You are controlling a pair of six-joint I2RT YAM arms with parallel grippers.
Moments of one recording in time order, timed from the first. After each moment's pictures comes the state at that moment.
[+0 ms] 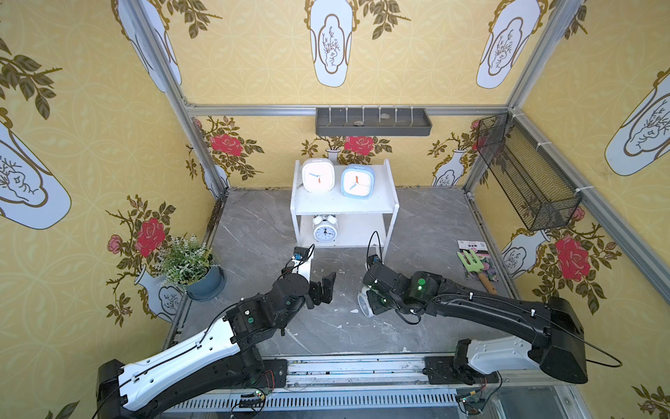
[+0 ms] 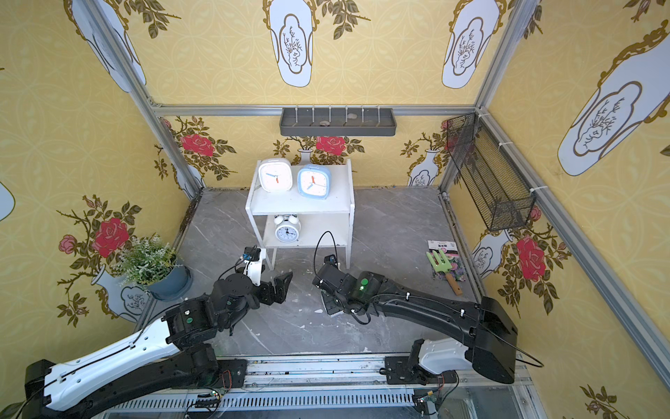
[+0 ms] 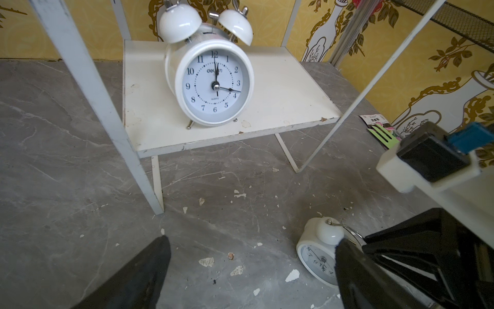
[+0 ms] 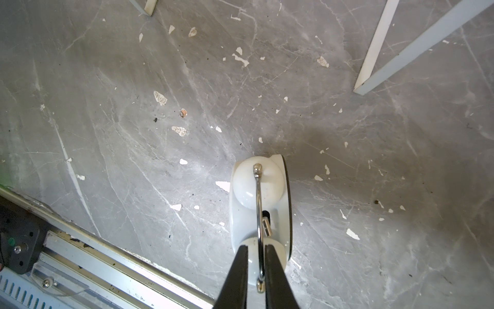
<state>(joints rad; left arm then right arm) -1.04 0.79 0.65 -0.37 -0.47 -0.50 1.18 1.30 0.98 -0.79 0.21 0.65</state>
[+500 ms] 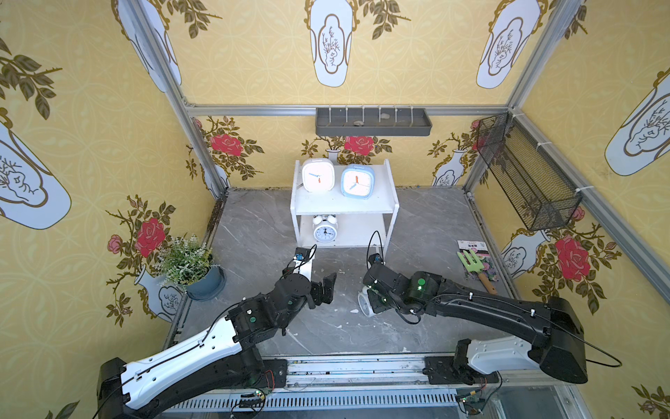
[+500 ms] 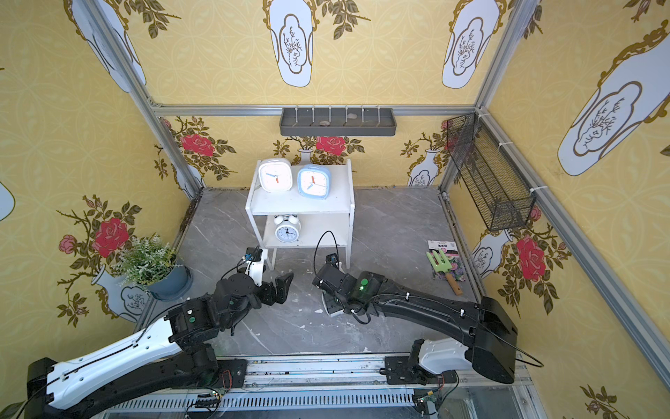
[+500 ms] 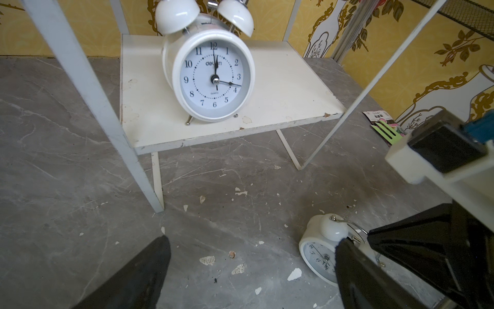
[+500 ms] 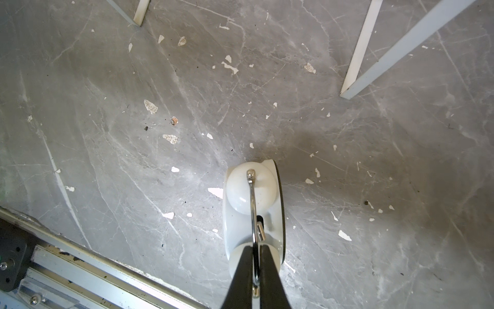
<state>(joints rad) -1.04 0.80 0.64 -0.36 -0.47 -0.50 1.18 1.30 0.97 -0.79 0.24 0.67</state>
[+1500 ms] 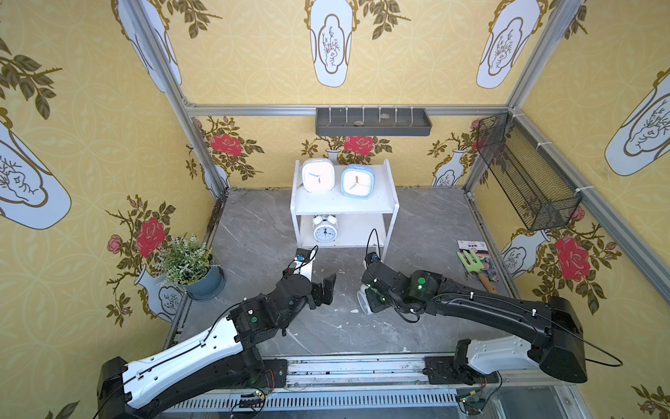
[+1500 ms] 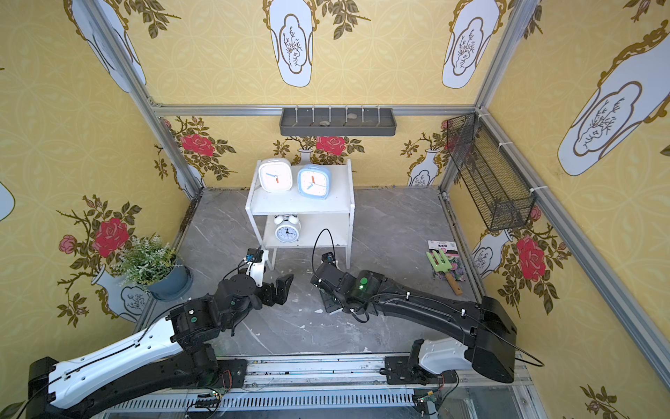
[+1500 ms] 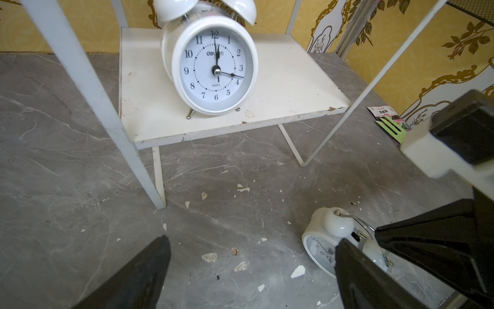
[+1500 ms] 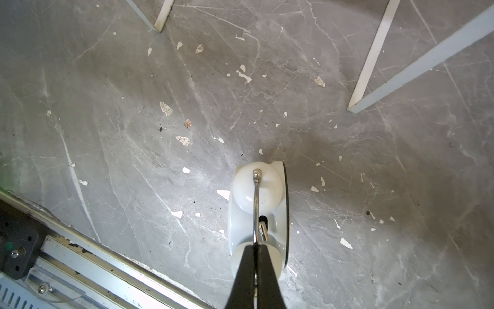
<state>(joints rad) -1.04 0.81 0.63 -0.36 -0.47 -0.50 1.19 1.30 1.00 -0.79 0.23 0.61</state>
